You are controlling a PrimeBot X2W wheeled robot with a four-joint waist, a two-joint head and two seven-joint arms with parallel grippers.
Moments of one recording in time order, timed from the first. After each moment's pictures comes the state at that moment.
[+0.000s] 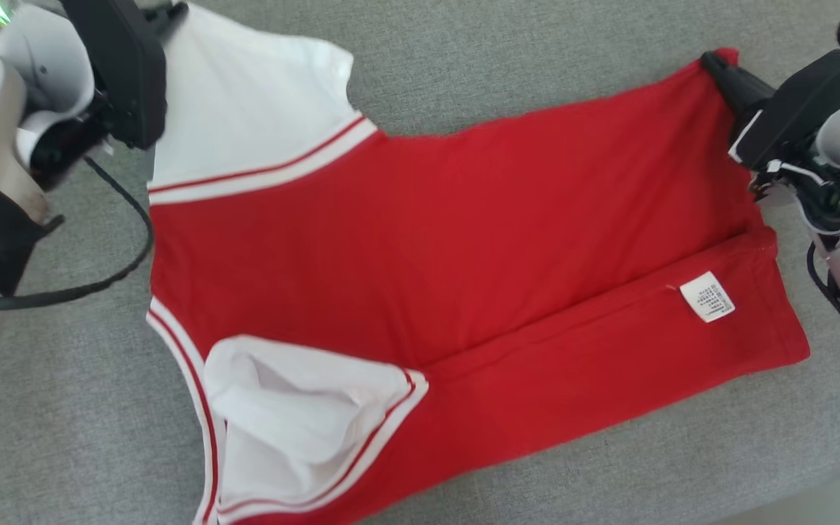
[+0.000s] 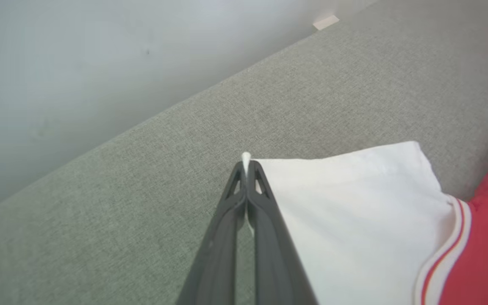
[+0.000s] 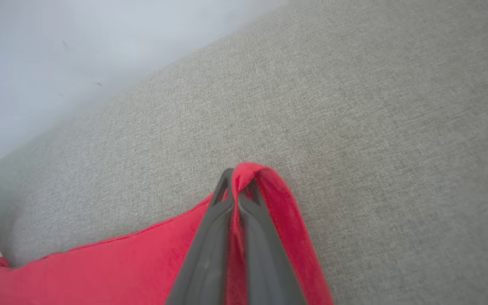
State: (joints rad) left arm -1.43 0.40 -0.83 0.70 -0.77 -0.13 0.41; right arm -1.12 -0.53 0.77 0.73 1.18 0.13 0.22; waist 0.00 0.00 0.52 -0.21
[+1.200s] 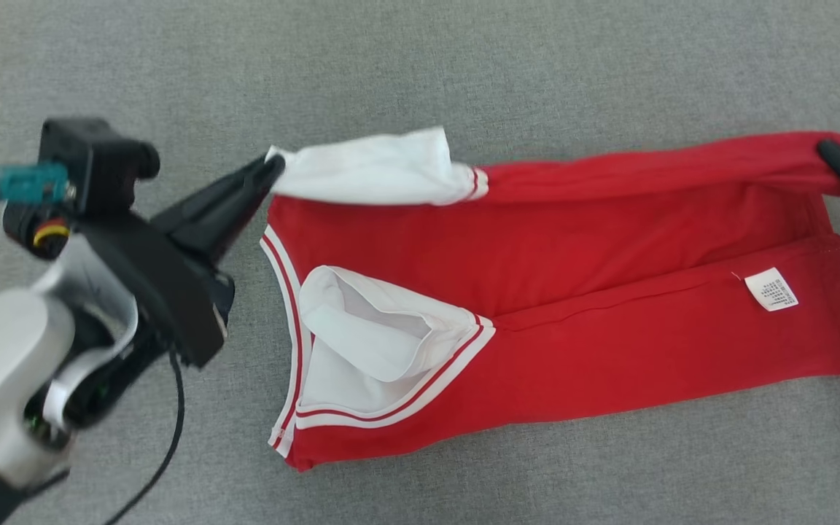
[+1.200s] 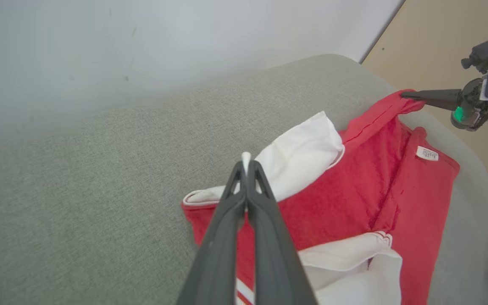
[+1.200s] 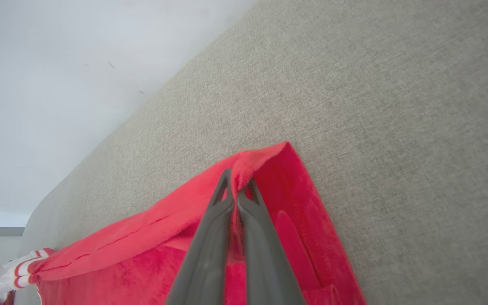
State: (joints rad) left arm -1.00 0.71 -0.87 -0.17 -1.01 0.12 0.20; right arm -0.83 -0.84 0.71 0.46 1.55 0.13 0.26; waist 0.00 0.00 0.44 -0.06
